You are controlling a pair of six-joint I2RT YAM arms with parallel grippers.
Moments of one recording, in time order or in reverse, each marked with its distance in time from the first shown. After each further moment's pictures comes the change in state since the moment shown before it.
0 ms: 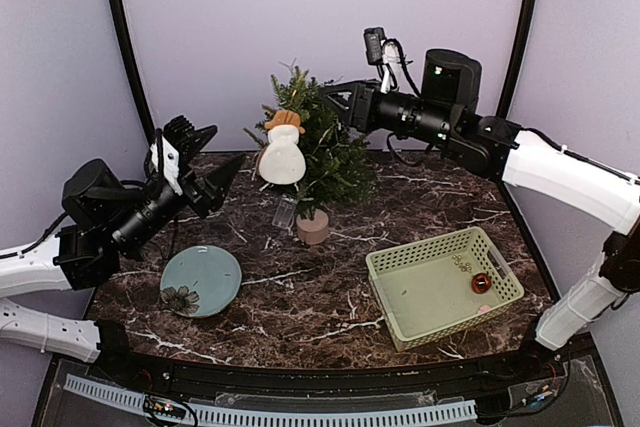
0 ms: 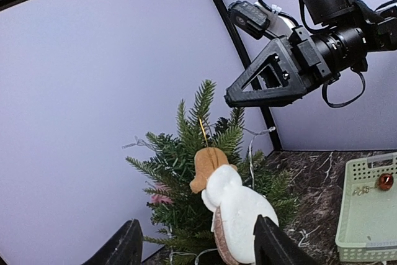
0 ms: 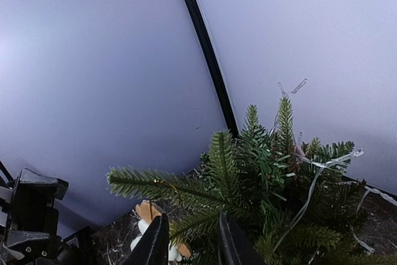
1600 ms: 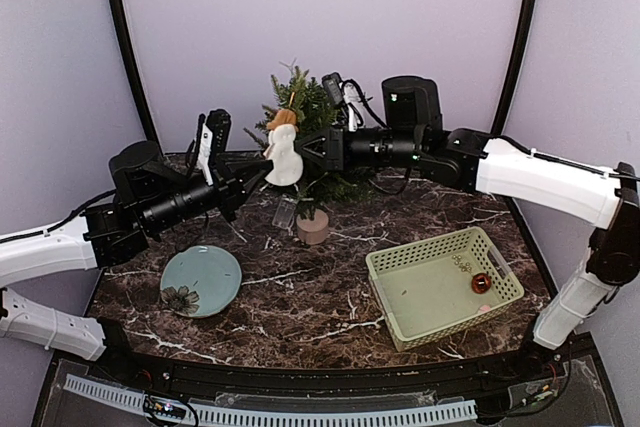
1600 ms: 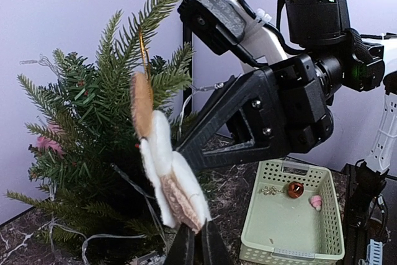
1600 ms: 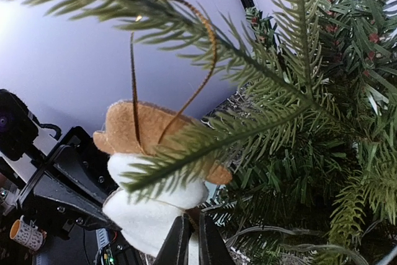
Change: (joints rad) left arm 0.163 0.187 0.078 -0.124 0.383 -0.558; right arm 0.059 0.079 -0.018 -0.132 -0.143 0.078
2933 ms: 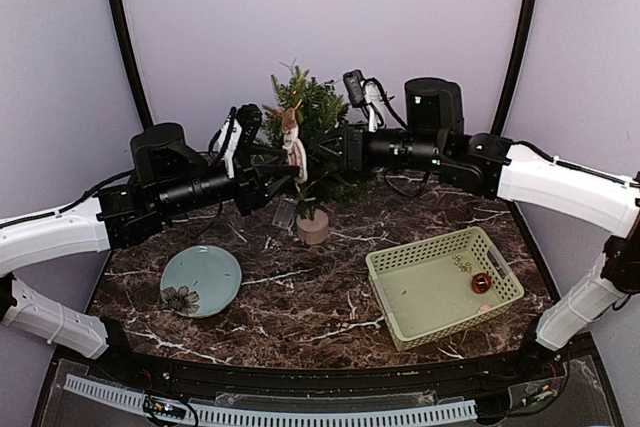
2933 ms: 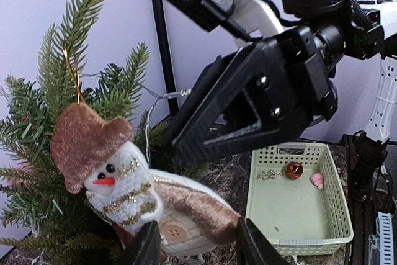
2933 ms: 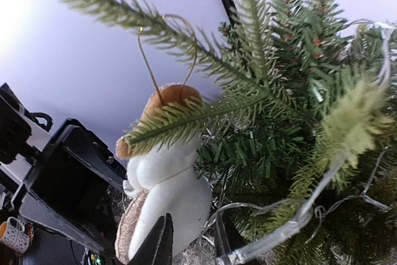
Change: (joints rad) left arm 0.000 0.119 0.143 -0.094 0.094 0.145; right arm -0.013 -0.091 -0.092 0.018 0.057 -0.034
